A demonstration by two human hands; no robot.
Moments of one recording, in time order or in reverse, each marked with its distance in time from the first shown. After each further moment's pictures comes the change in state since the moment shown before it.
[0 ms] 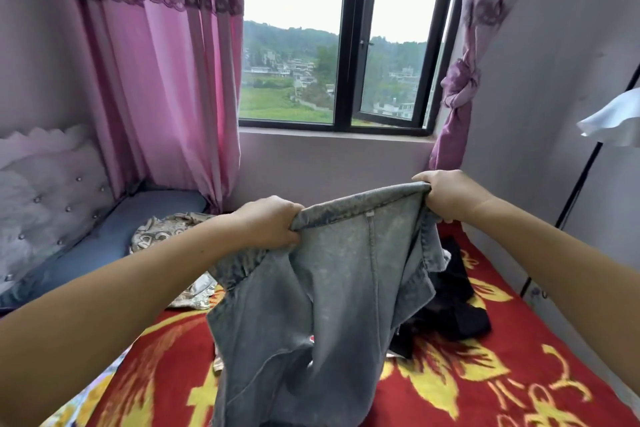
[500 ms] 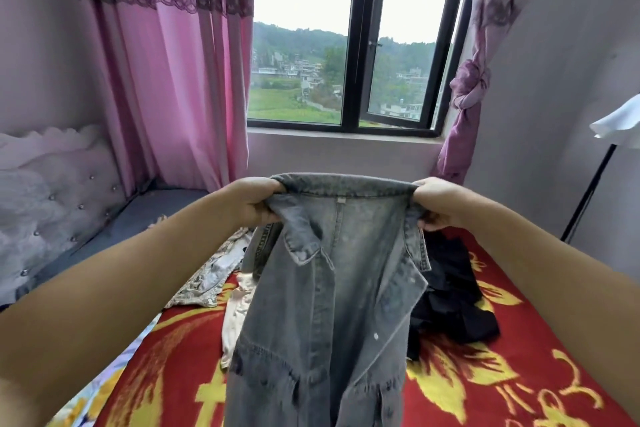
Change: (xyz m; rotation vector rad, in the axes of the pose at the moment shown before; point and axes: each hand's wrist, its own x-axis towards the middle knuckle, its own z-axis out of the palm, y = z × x) left_hand 0.001 -0.006 -0.029 -1.578 -0.004 -0.527; right_hand 0.004 -0.029 0.017 0.699 -0.275 0.235
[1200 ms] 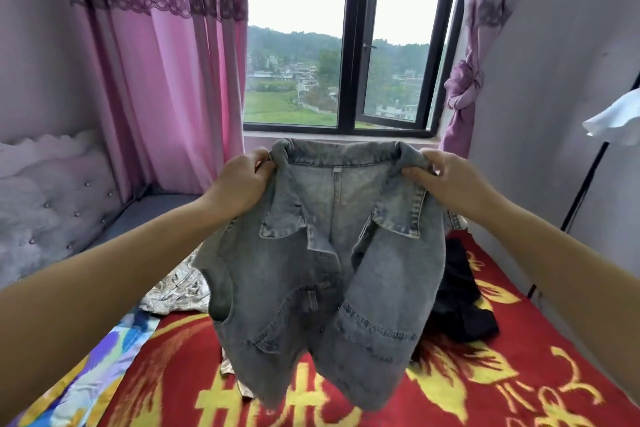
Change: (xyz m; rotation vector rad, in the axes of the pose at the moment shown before) left_hand -0.006 0.008 -0.024 0.975 0.379 0.772; right_hand -0.022 0.002 -0.023 -0.289 0.332 -0.597
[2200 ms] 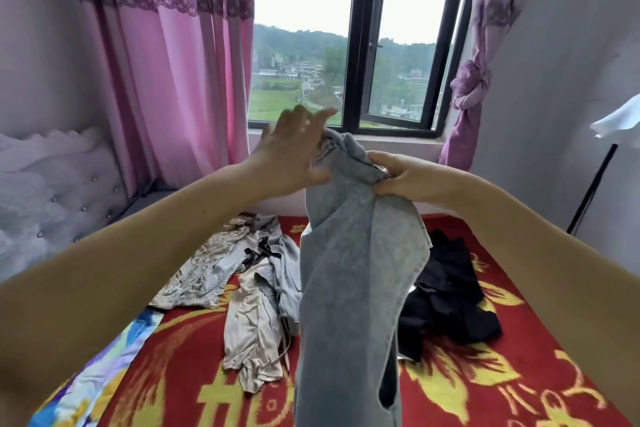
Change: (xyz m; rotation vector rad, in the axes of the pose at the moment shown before) left_hand 0.012 0.069 -0.006 0.449 -0.234 0.267; right_hand 0.018 -0.051 0.016 0.194 -0.562 -0.017
